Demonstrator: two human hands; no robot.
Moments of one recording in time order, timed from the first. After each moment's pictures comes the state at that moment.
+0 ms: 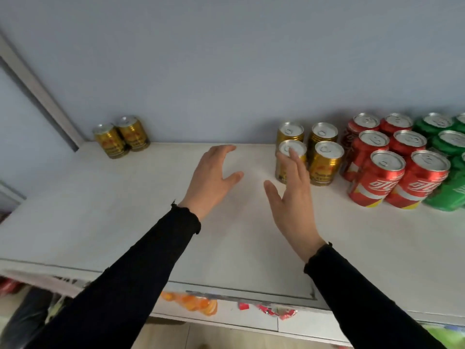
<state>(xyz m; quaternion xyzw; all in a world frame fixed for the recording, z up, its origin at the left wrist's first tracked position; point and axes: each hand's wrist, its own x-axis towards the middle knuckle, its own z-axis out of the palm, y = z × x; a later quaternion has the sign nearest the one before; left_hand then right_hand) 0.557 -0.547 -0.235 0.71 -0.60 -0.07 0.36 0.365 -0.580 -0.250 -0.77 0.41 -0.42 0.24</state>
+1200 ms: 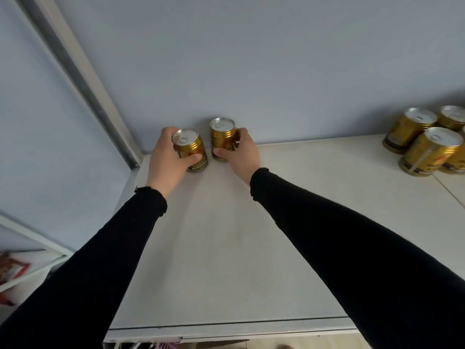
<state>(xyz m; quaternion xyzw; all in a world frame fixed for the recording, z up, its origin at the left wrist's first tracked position) 0.944 -0.507 -0.244 0.74 -0.52 -0.10 0.43 0.786 -0.606 -0.274 -0.67 0.46 -0.38 0.44</state>
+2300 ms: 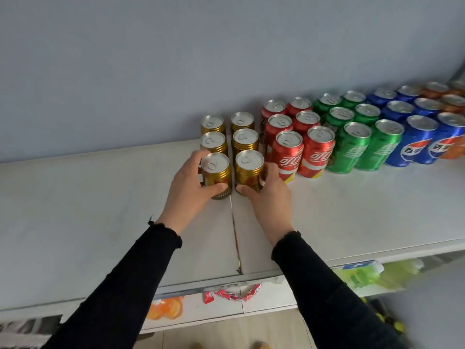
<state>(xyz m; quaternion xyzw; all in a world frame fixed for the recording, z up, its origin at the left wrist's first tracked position) 0.448 -0.565 -0.244 0.67 -0.61 -0.16 0.39 0.267 -0.589 -0.261 -0.64 0.58 -0.39 0.32</state>
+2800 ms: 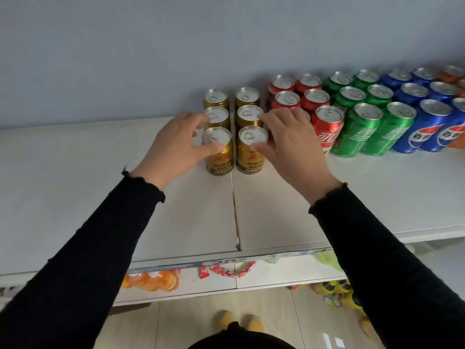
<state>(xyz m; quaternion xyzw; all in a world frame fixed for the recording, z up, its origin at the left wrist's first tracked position) 0.469 -0.569 -0.197 0.69 -0.67 -0.08 0.26 0.235 -0.615 -0.196 -0.85 0.46 -0.24 -0.03</state>
